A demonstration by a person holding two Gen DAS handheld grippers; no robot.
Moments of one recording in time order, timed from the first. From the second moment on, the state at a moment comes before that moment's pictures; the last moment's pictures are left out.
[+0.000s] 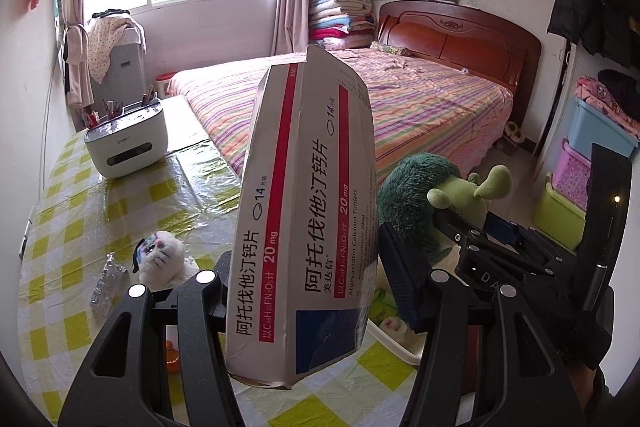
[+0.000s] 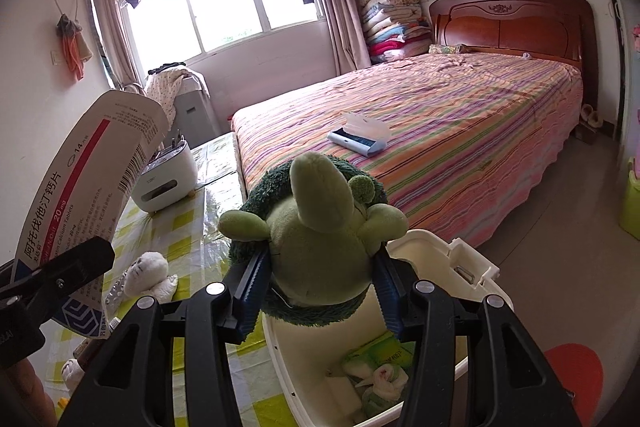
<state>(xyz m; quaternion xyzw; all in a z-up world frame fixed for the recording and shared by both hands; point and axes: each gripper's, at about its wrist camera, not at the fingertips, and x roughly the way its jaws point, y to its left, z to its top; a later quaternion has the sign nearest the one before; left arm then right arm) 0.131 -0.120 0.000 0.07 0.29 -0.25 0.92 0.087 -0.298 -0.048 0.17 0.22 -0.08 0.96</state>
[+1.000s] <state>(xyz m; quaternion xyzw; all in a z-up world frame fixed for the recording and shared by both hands) 0.143 -0.153 -0.028 0.09 0.33 -0.29 0.90 0.055 -0.343 -0.042 0.25 0.14 -0.17 0.94</state>
